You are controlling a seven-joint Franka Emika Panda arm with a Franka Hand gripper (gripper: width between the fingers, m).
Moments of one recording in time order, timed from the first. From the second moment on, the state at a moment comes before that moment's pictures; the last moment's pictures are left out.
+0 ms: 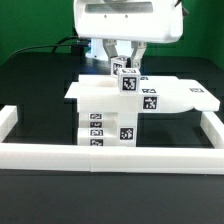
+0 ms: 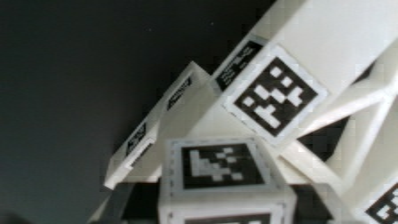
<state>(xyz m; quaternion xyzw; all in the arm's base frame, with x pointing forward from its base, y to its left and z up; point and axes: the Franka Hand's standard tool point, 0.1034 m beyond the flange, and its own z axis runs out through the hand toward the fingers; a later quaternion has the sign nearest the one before) 0.544 -0.013 0.114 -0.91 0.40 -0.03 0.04</state>
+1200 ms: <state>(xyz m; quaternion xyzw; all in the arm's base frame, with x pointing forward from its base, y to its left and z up) 0.542 -0.012 0.116 -1.00 -0.01 -0.03 0.03</state>
